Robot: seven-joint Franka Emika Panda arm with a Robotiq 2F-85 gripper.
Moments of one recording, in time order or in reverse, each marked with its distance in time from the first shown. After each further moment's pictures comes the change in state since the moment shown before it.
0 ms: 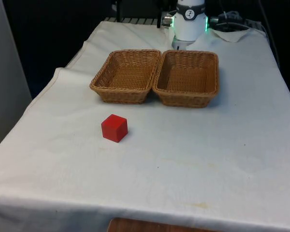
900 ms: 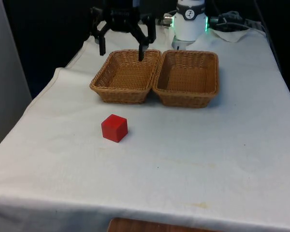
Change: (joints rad) arm -0.028 0.163 -0.058 0.033 0.178 0.182 -0.112
